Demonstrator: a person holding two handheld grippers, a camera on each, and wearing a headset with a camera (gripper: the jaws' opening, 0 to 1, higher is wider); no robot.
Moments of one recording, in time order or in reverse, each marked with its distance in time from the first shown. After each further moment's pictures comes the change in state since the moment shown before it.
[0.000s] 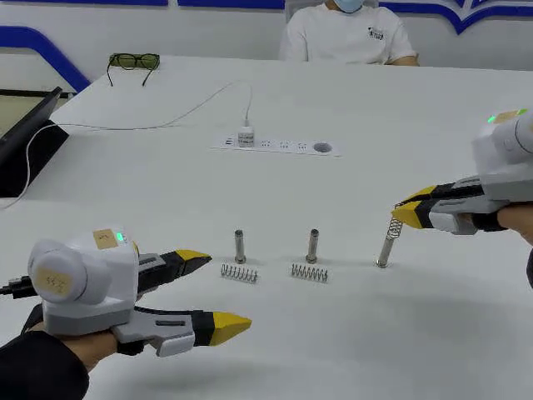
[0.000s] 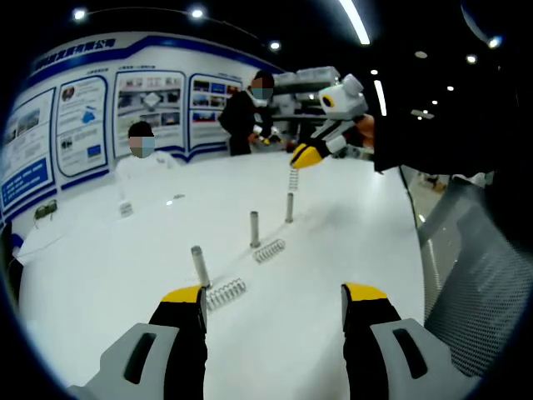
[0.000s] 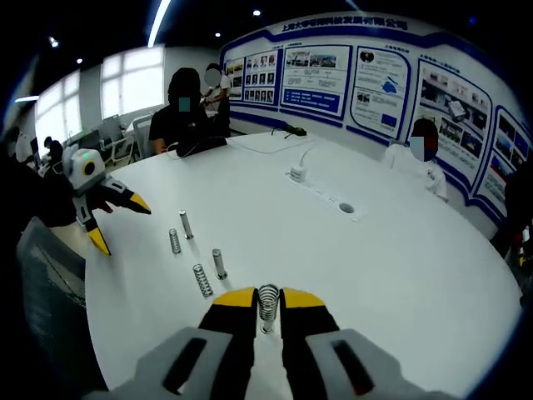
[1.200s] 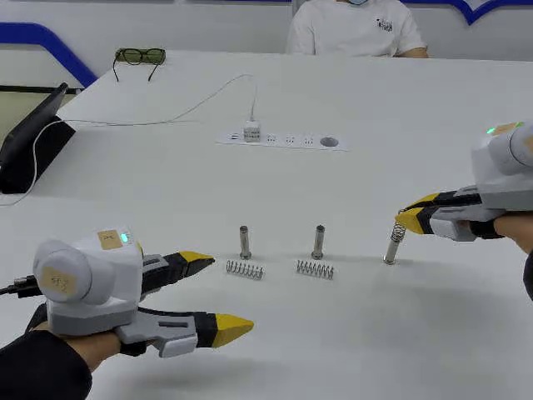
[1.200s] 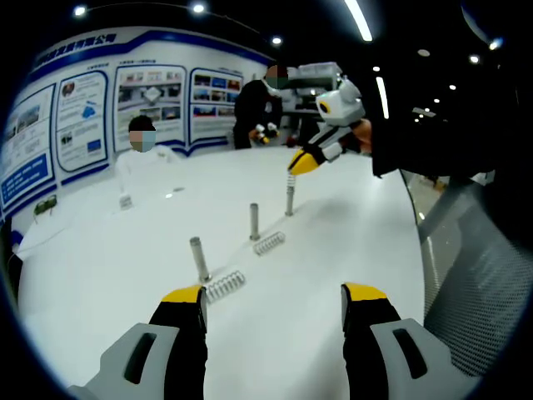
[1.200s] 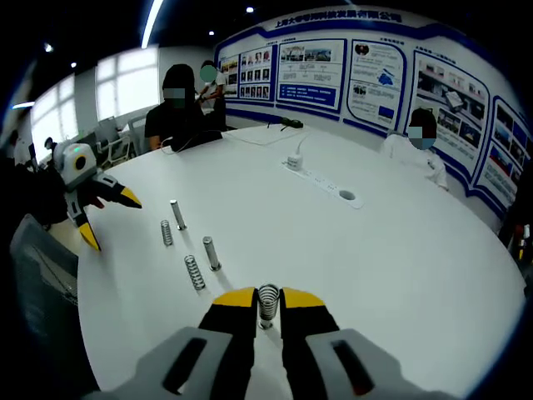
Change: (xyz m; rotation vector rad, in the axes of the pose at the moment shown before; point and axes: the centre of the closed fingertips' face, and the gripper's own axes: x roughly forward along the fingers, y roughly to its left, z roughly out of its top) left arm 0.000 0.002 -0.009 -0.010 0.028 0.001; right arm 0.019 -0.003 -0.021 0.028 0.018 -0.001
